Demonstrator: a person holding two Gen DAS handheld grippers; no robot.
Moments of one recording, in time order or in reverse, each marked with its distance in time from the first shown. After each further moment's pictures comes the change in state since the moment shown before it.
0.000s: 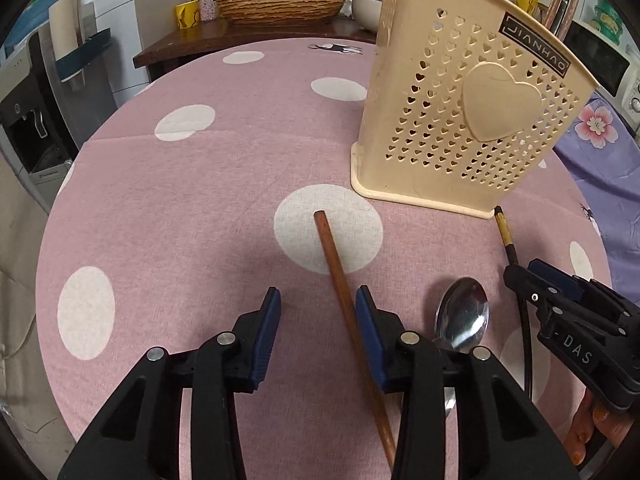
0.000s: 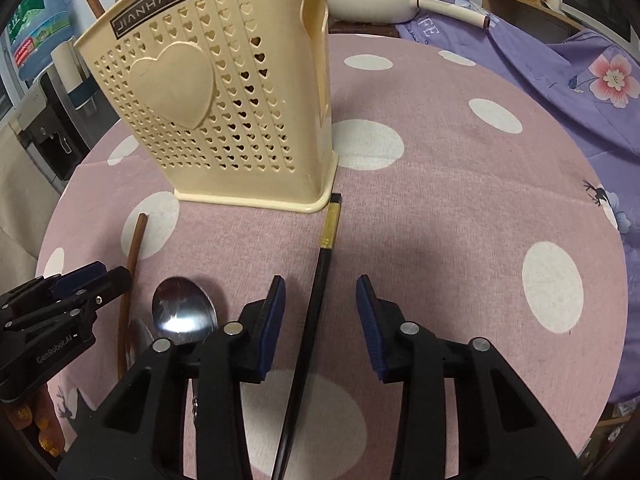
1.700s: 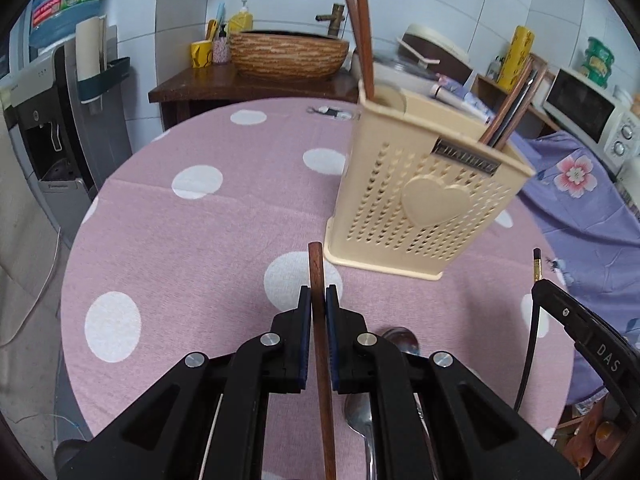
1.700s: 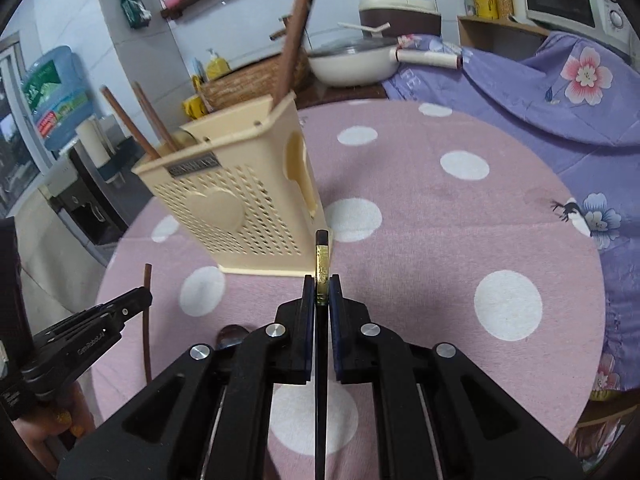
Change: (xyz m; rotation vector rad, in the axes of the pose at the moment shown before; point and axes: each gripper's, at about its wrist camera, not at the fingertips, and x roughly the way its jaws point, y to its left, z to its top) left arm -0.076 -0.011 0.012 -0.067 -0.182 -0.042; right arm -0.097 -0.025 0.008 0.109 -0.229 0.132
